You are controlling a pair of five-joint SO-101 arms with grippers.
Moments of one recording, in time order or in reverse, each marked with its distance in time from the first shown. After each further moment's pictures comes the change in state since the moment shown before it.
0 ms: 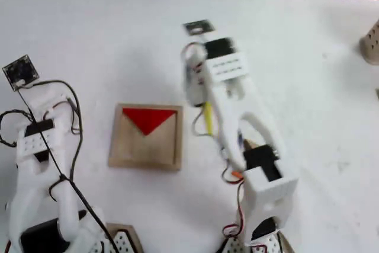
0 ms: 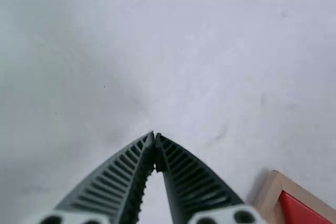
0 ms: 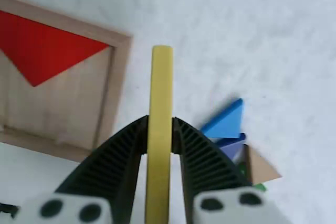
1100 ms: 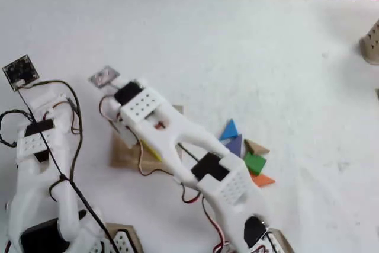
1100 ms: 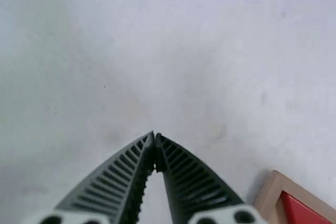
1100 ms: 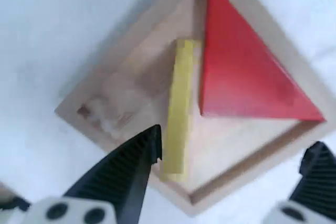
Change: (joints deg) left arm 0.0 0.0 0.0 0.0 -0.1; right arm -23.4 13.4 -6.7 -5.4 3.7
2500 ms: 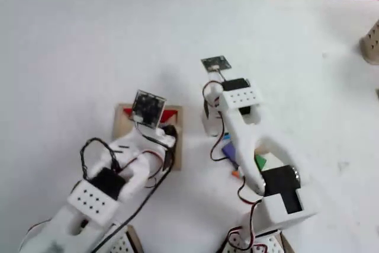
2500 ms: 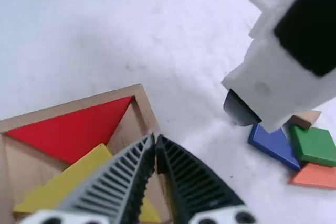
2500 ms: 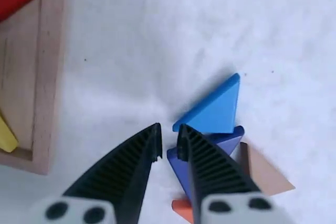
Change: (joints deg) left arm 52.2 -35.1 23.2 0.0 -1.1; right arm 32.0 -27.8 46.9 -17.9 3.9
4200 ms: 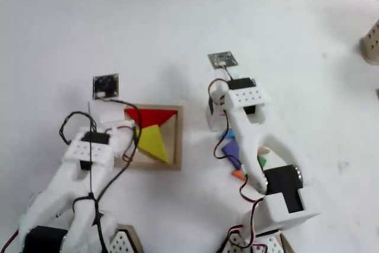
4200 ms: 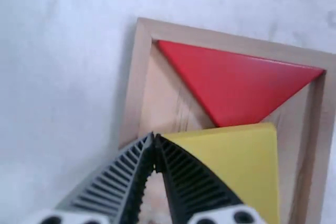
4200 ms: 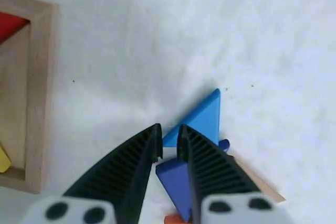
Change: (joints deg) left arm -24.4 31.7 -11.9 4.3 2.9; right arm 2.3 0.0 0.3 -3.6 -0.1
